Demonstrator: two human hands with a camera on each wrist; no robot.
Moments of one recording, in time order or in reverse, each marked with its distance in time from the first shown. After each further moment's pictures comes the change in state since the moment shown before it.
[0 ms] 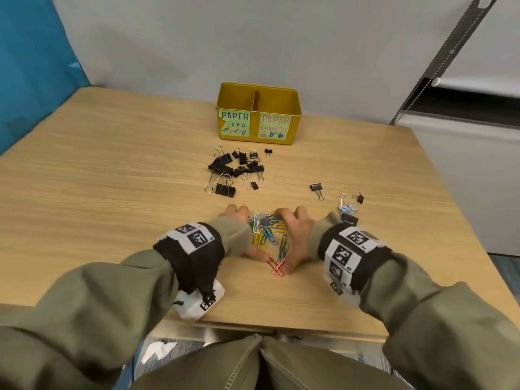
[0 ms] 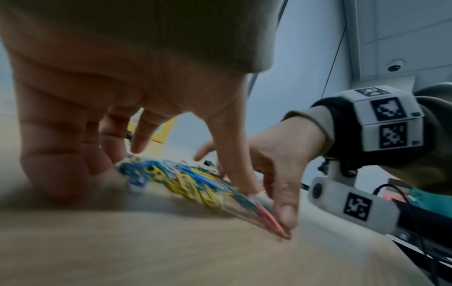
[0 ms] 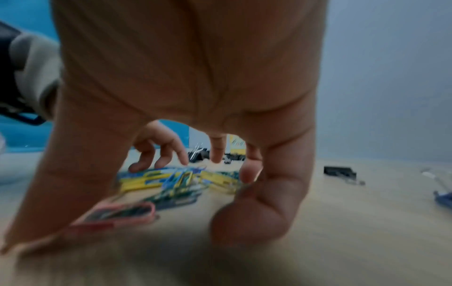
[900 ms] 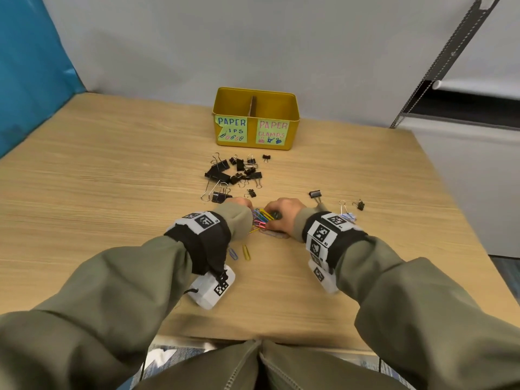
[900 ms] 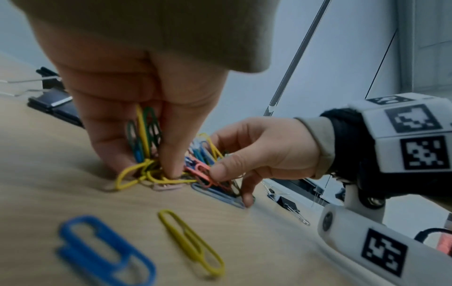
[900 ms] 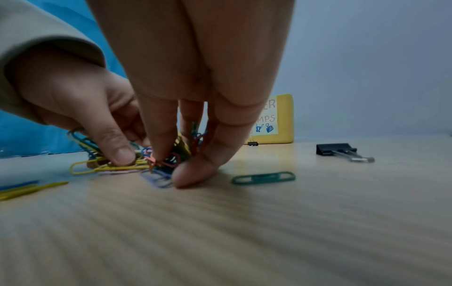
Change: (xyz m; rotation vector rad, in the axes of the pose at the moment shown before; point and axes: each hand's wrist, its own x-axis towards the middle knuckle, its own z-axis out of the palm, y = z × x) left_hand 0.054 0.006 -0.030 -0.254 -0.010 -0.061; right_hand 0.050 -0.005 -0.030 0.258 0.125 -0.126
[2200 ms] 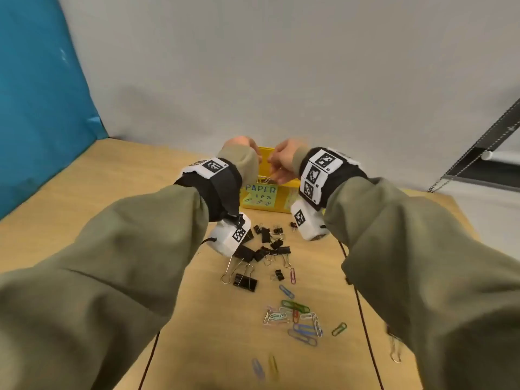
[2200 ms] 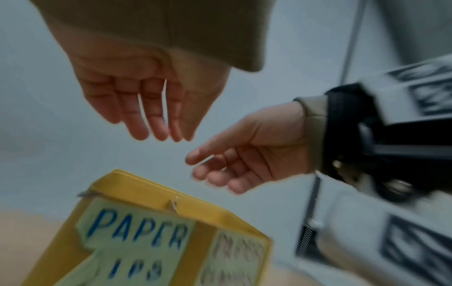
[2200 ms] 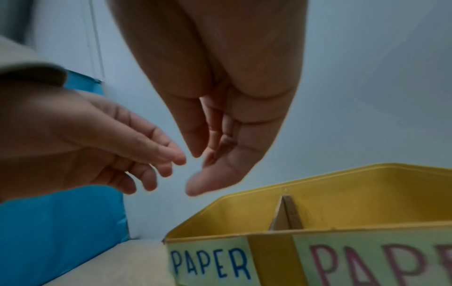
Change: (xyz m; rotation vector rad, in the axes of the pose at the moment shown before) left_hand 0.107 0.019 -0.203 -0.343 0.495 0.092; right_hand 0.152 -0.093 -0.184 0.644 0.191 0.104
